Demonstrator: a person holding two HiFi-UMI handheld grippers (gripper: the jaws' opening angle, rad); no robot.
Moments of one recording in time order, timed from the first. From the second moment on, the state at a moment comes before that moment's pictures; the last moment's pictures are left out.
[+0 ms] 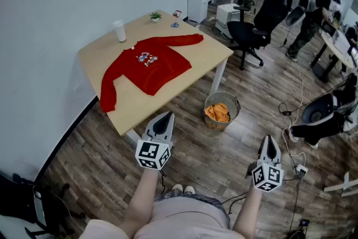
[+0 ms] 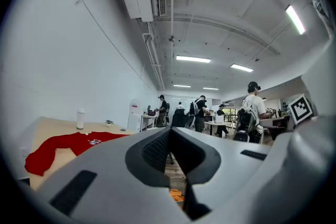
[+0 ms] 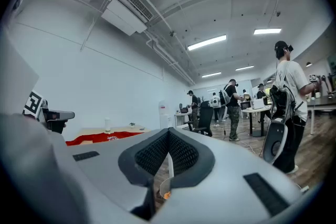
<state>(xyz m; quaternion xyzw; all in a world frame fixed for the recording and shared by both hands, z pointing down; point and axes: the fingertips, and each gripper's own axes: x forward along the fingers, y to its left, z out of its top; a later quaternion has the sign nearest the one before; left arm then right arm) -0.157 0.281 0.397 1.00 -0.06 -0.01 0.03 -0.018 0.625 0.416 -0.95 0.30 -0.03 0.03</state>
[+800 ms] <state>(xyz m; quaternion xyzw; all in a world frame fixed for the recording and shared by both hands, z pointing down) -0.154 0.277 0.404 1.00 -0.06 -0.01 0.04 -0.017 0.621 0.423 -0.95 0.30 -0.03 0.03</state>
